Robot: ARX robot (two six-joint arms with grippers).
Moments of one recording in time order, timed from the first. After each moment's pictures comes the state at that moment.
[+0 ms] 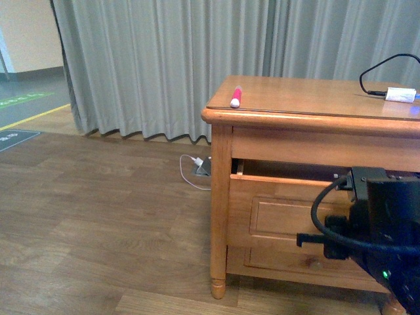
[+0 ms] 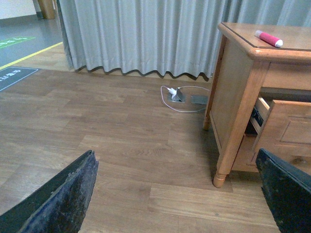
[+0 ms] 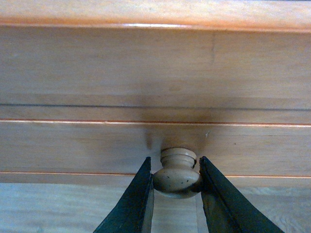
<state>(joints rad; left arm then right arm) 0.00 0.00 0.02 0.00 0.00 0.00 0.21 2.18 0.85 0.89 0.28 0.13</state>
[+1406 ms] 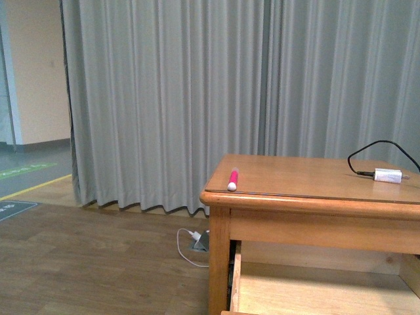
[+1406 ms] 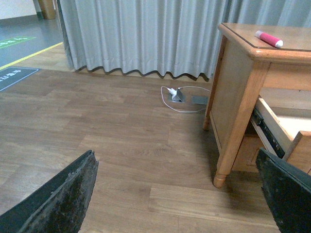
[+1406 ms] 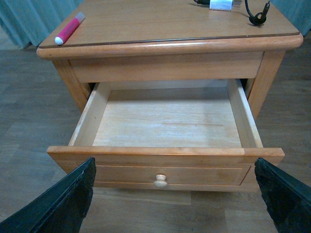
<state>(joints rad) 0.00 0.00 0.02 0.00 0.00 0.00 0.39 0.63 0.50 -0.18 0.39 0.21</state>
